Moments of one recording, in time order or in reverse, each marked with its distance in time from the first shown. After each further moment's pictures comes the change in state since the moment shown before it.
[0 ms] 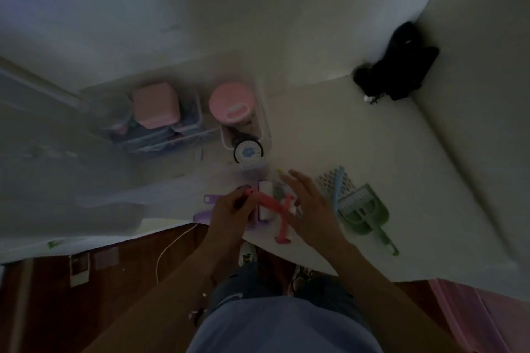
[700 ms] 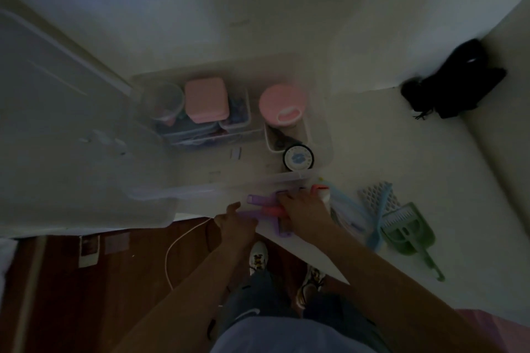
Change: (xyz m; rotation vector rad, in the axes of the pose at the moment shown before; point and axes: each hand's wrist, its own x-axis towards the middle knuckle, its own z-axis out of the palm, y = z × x) left_hand 0.040 -0.118 -0.047 0.120 0.107 -0.539; right_hand 0.071 -0.048 0.098 -0.580 -0.505 -0.057
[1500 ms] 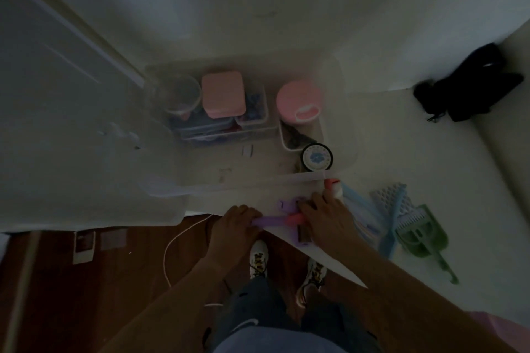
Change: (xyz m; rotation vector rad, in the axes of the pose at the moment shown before) left_hand 0.005 -0.042 -0.050 0.448 0.040 0.869; right_hand -0.030 -0.011 -0.013 -0.153 0.278 -0.082
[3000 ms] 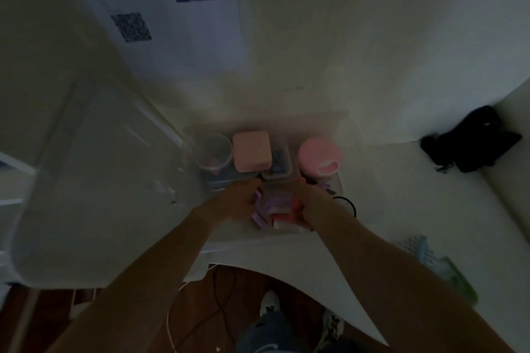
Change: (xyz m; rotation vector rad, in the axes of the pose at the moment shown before) left_hand 0.144 -0.024 -0.163 -0.012 -0.269 0.117; right_hand 0.161 -0.051 -0.106 1.772 -0.254 1.027
